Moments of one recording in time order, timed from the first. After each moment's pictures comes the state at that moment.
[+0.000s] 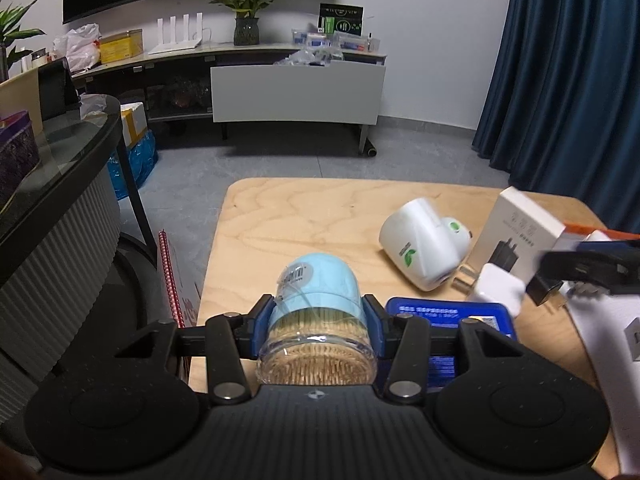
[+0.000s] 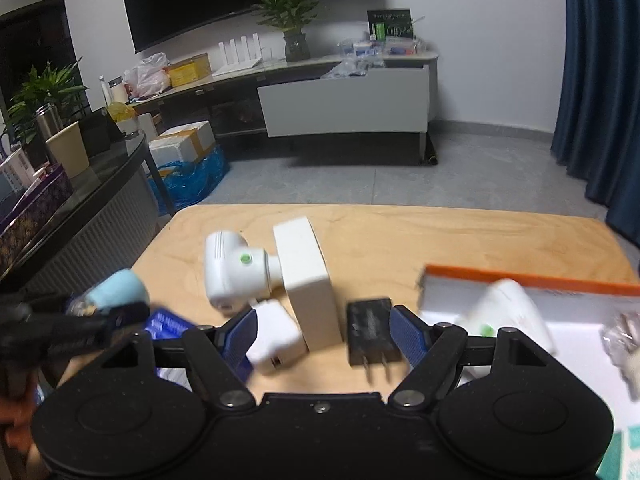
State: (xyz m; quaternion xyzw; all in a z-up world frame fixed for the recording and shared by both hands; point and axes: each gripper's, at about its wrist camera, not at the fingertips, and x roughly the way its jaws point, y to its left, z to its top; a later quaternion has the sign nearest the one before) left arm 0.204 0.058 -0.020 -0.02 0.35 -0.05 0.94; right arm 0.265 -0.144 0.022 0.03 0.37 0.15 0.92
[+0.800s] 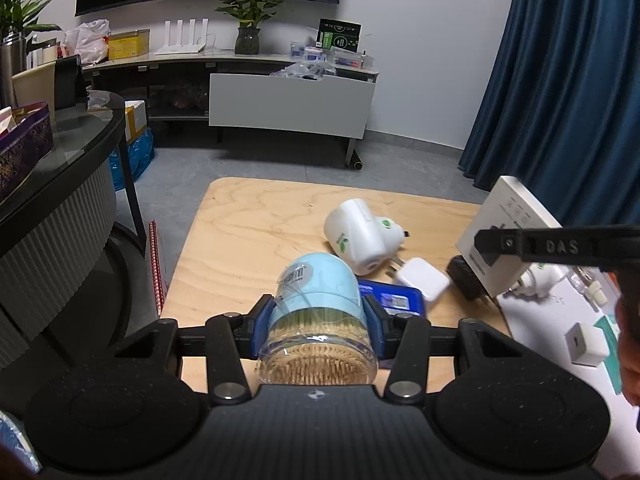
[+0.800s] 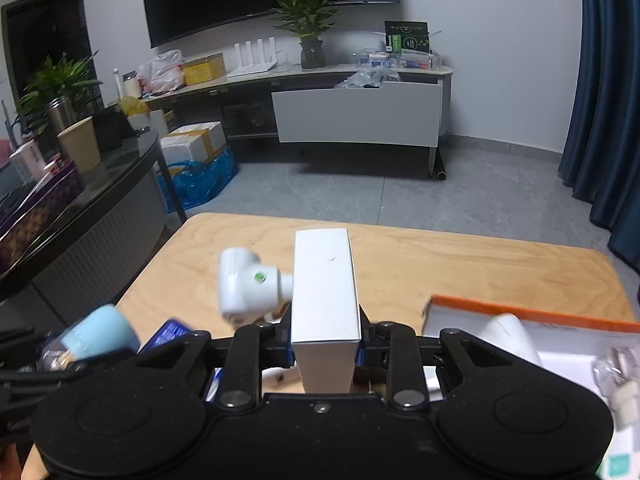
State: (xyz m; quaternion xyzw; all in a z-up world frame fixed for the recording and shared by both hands) left arm 0.160 0.034 -0.002 -0.06 0.33 -0.05 0.94; right arm 0.236 -0.145 0.047 -0.01 0.35 0.15 0.92
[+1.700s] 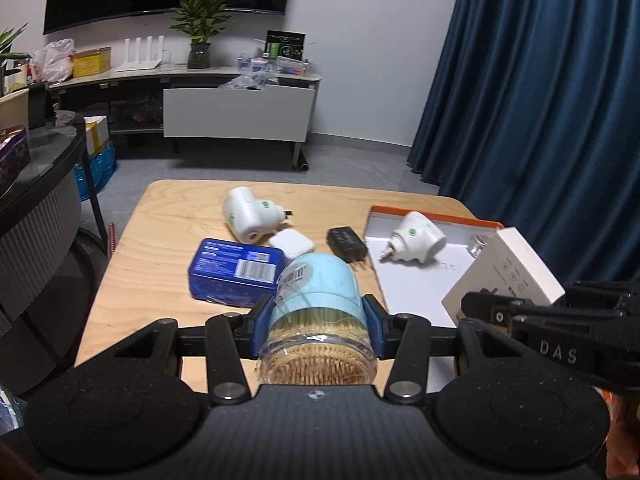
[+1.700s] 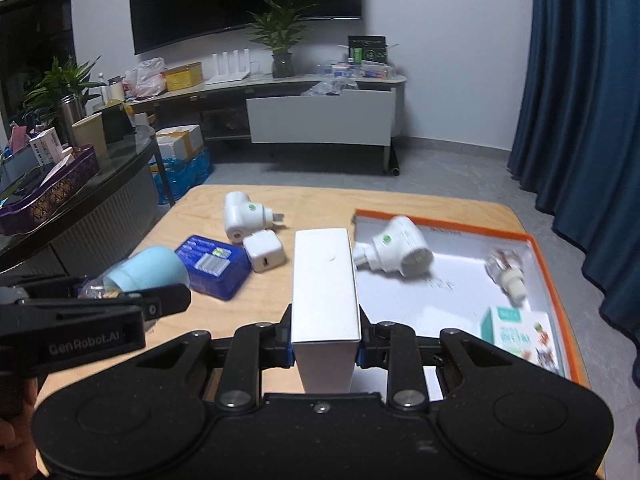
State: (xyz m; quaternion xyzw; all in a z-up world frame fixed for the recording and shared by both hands) left arm 0.089 -0.026 0.023 -0.05 0.32 -0.11 0.94; right arm 0.089 -0.197 0.074 -0.01 0.35 0.10 0.93
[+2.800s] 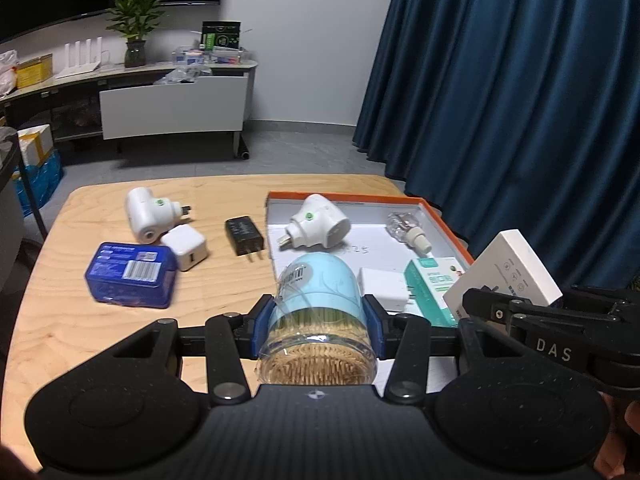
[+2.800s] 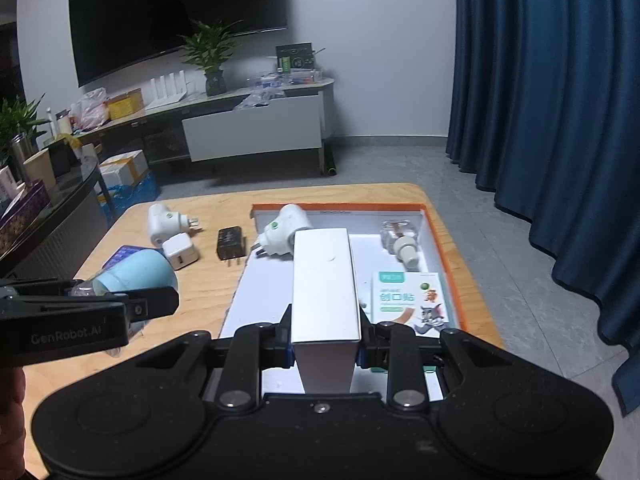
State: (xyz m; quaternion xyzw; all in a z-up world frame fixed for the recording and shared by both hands) left arm 0.085 -0.103 0.026 -0.03 0.33 -0.18 0.92; right arm 0.057 -0.281 0.077 0.03 0.33 0.02 0.94
